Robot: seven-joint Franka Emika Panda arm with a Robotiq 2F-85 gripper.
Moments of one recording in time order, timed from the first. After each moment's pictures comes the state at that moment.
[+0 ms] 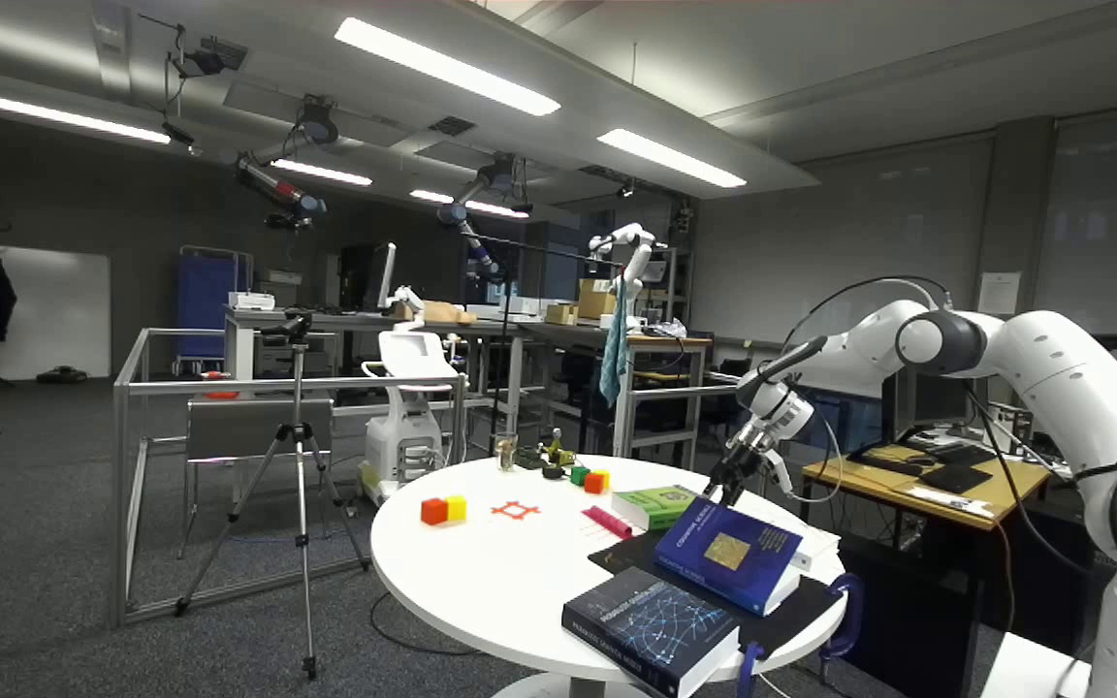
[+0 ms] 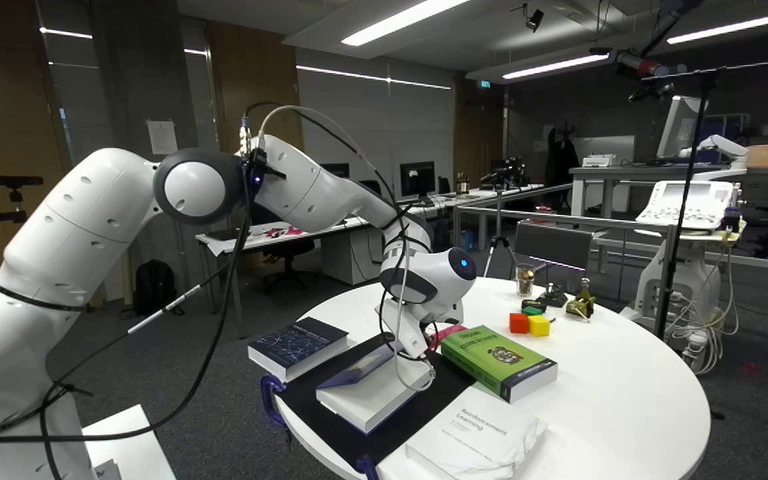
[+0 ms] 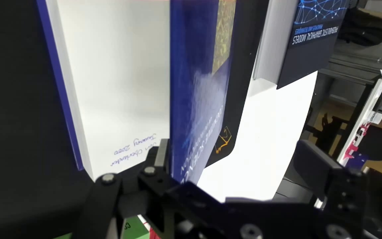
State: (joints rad) arm -0.37 0.72 0.01 -1.57 0.82 2.00 -0.86
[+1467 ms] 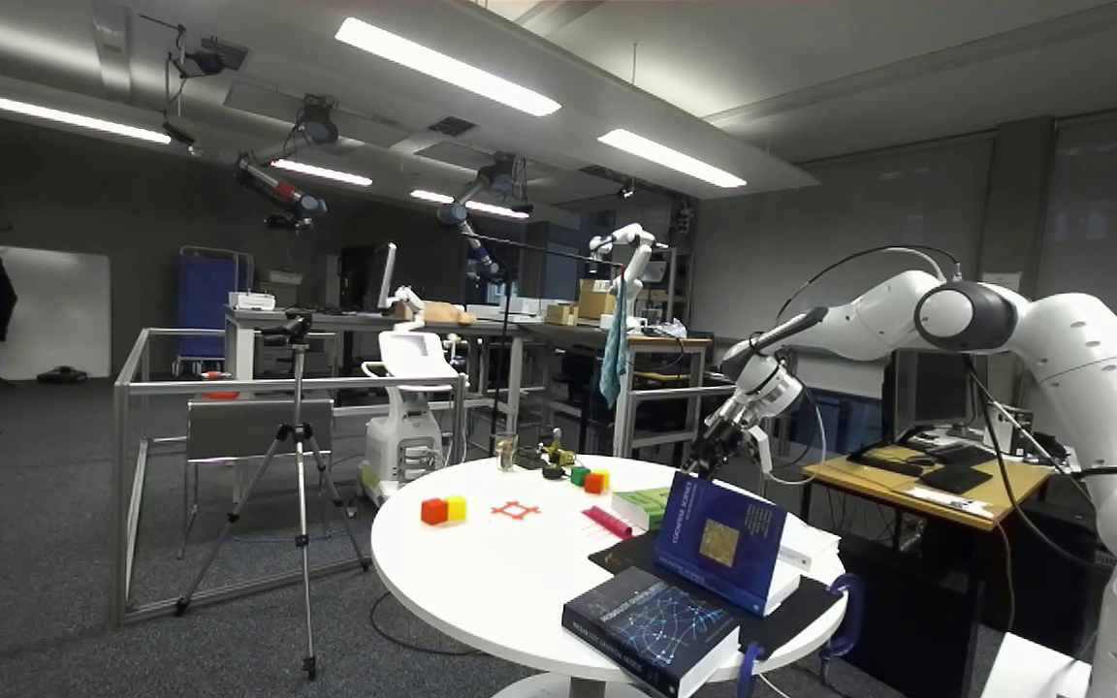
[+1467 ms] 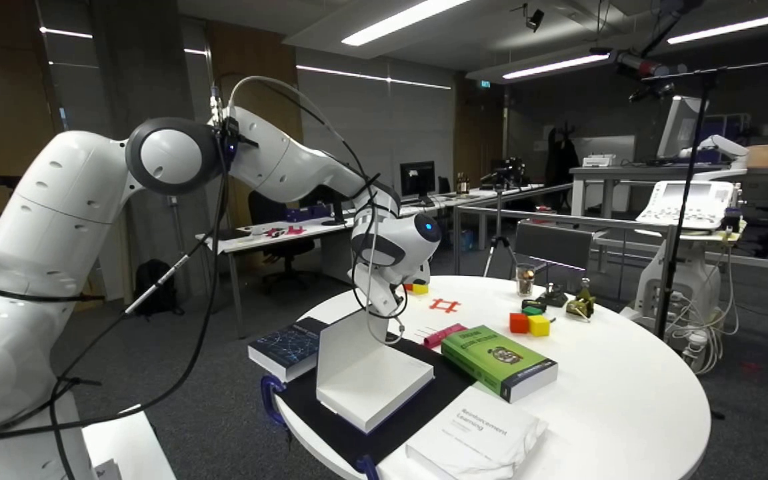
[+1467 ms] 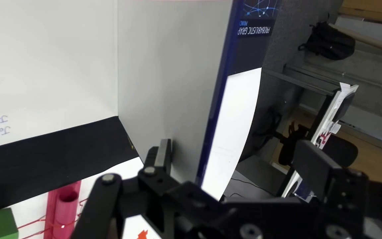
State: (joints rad) arm -0.25 0.55 0.02 -1.69 0.89 2.00 -0.86
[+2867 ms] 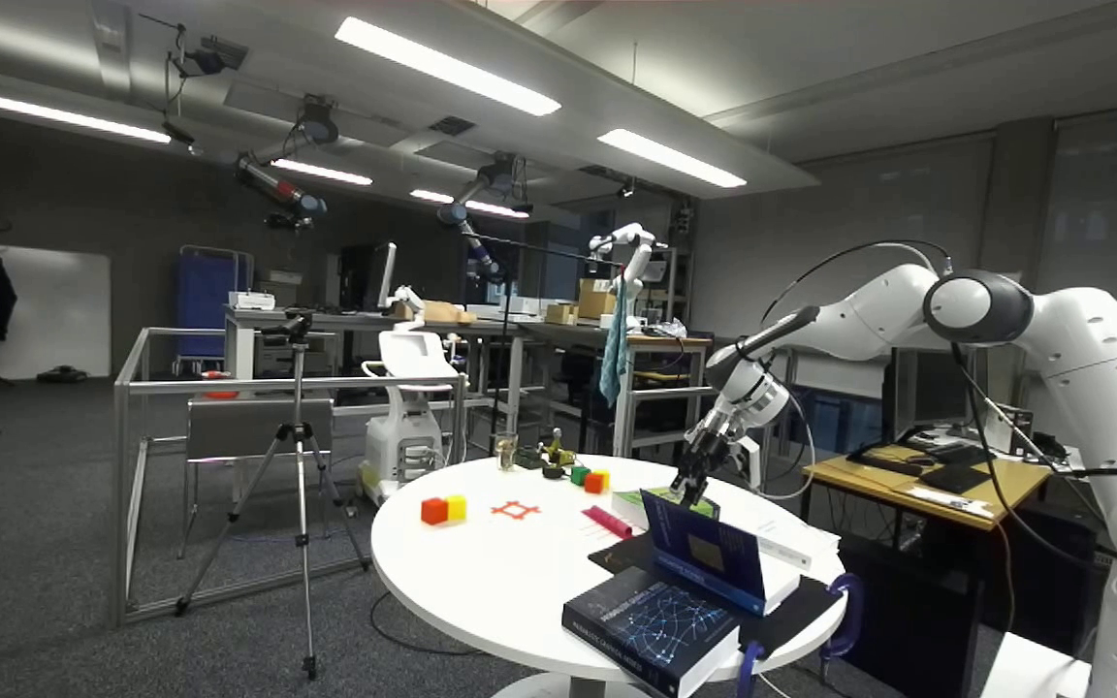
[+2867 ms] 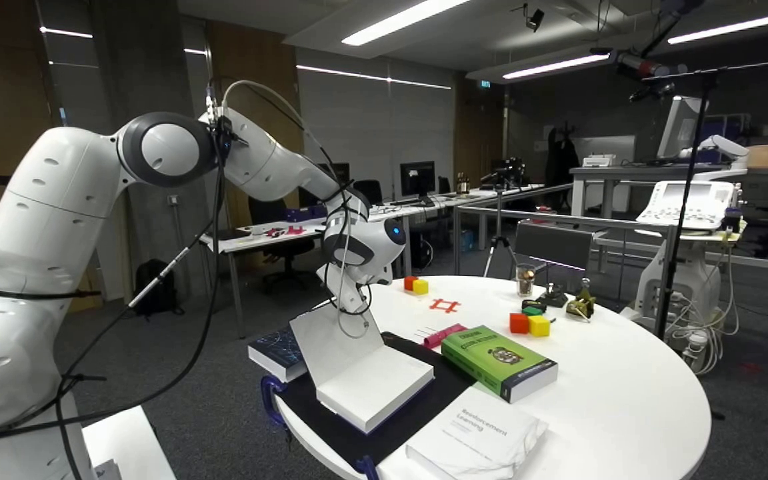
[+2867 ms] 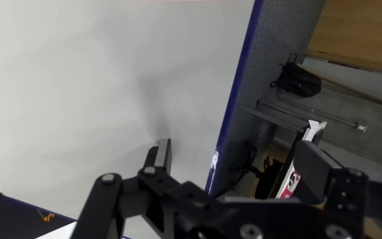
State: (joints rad) arm -0.15 0.50 0.07 -1.81 0.91 1.99 -0.86
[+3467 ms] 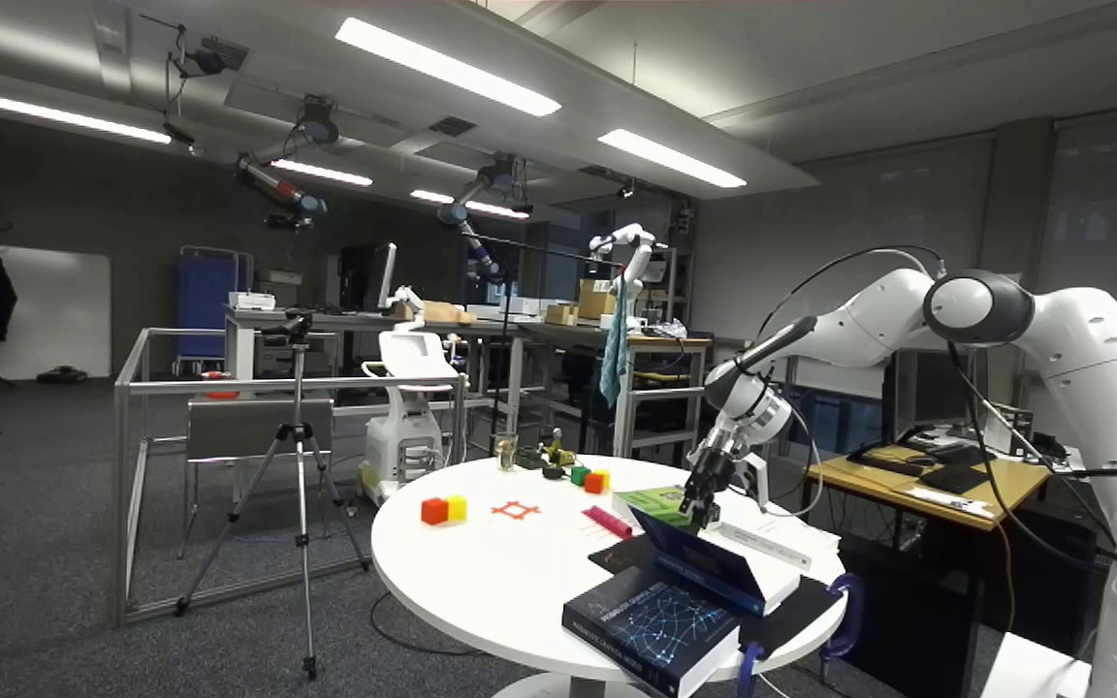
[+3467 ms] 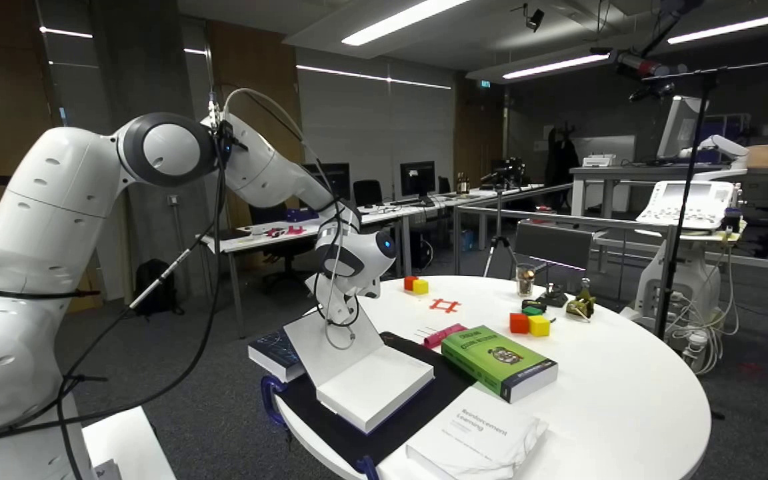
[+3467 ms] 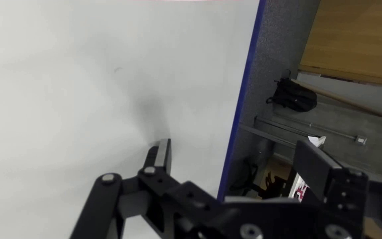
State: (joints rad) arm -0.12 0.50 0.07 -1.89 0.90 1.99 -0.86
